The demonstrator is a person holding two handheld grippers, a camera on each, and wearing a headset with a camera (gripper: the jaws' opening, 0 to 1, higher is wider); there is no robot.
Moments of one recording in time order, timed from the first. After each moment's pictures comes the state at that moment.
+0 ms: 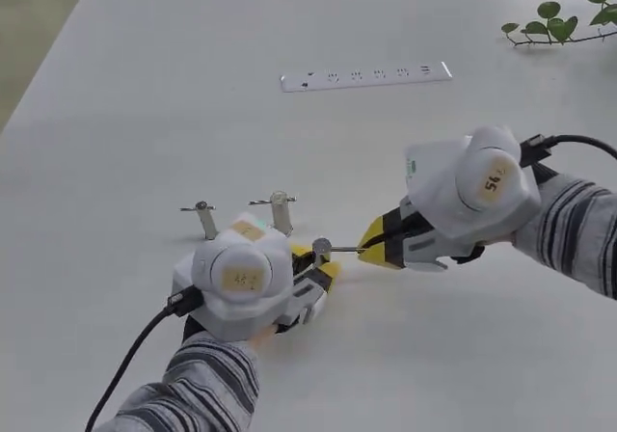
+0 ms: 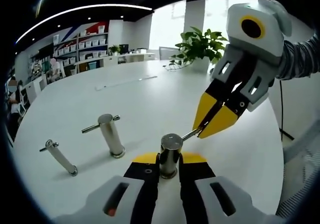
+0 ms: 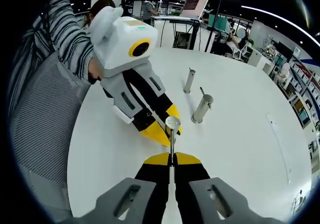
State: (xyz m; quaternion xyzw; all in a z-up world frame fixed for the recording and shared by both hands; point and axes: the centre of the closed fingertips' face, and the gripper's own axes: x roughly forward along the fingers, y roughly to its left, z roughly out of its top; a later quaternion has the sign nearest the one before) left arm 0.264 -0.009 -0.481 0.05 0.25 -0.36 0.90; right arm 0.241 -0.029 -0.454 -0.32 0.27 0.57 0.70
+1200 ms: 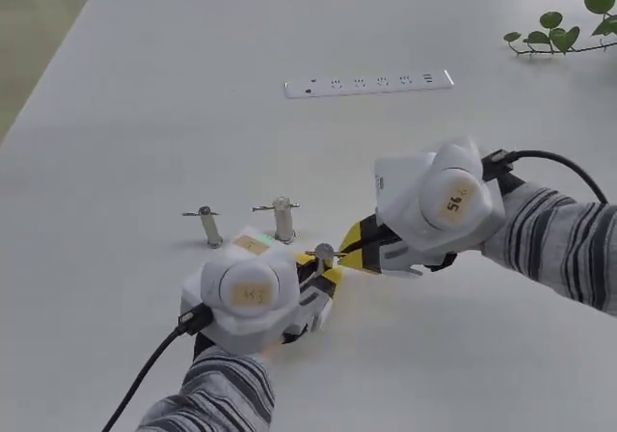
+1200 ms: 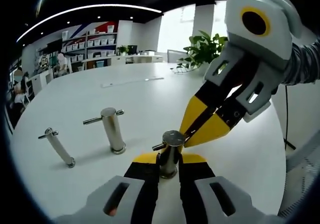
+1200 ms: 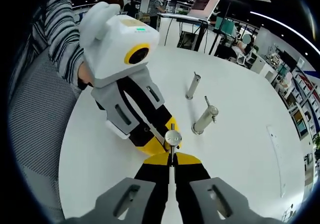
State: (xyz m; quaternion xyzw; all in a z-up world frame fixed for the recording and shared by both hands) left arm 0.267 -0.009 -0.486 0.02 0.25 -0.33 0.91; right arm 0.256 -0.007 -0.466 -0.36 0.25 0.58 0.69
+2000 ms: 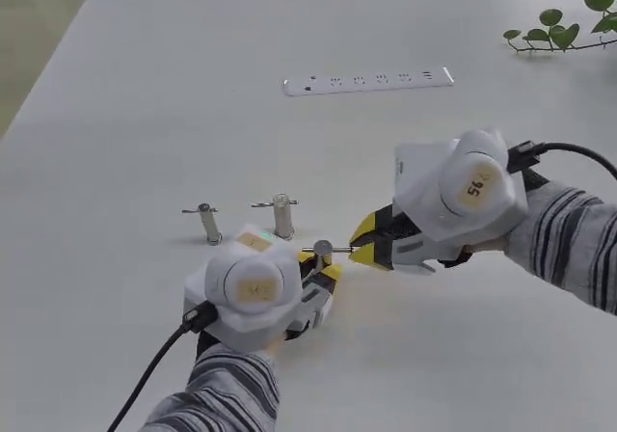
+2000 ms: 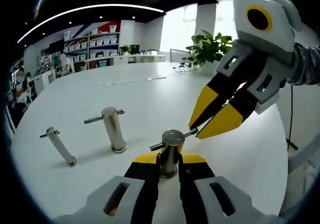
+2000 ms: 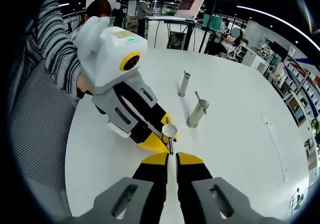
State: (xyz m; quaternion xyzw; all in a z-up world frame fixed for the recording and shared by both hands) left arm 0.268 -0.008 -0.487 0.03 0.25 -0.32 0.91; right arm 0.250 -0.022 -0.452 -0.33 0.27 0.55 0.72
